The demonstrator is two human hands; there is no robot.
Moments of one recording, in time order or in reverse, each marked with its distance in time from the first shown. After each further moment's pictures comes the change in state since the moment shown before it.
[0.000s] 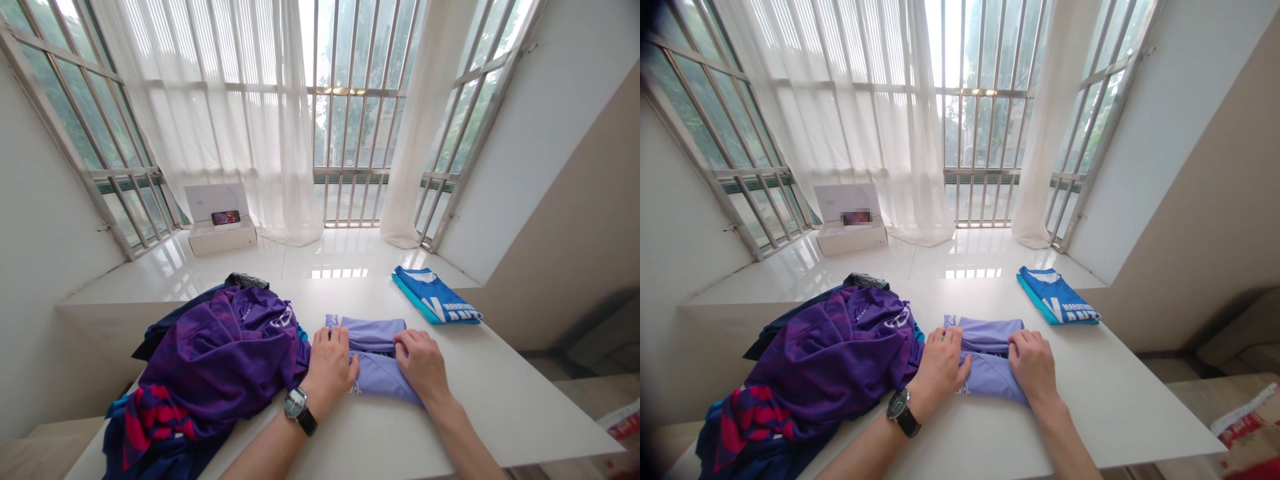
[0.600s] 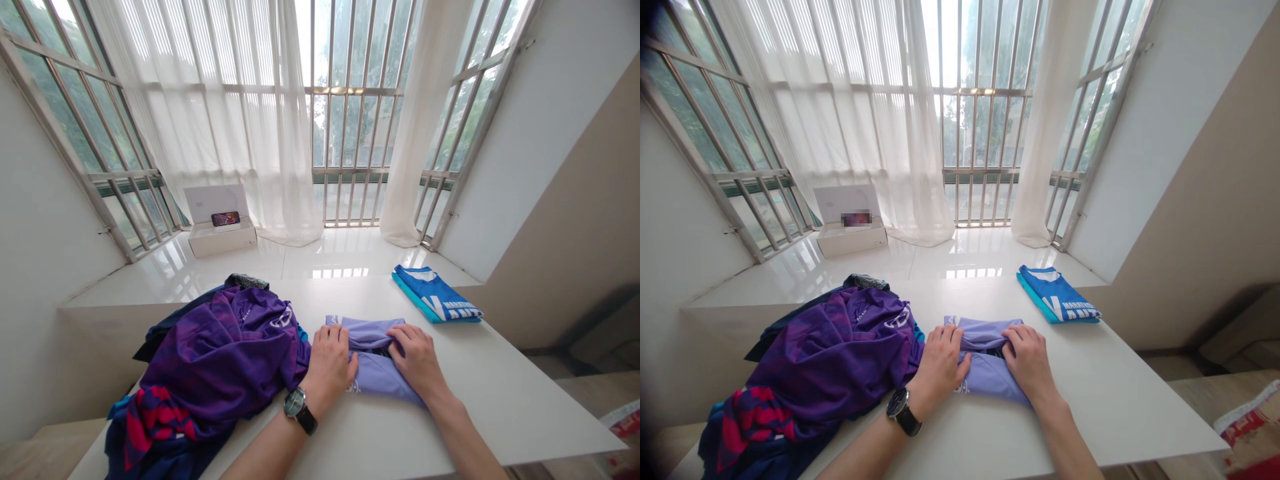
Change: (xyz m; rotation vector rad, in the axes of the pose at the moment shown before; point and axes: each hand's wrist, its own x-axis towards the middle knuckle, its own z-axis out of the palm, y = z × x) left_hand 0.002 -0.003 0.001 0.000 0.023 0.016; right_hand 0.002 0.000 0.006 0.094 -0.013 -0.064
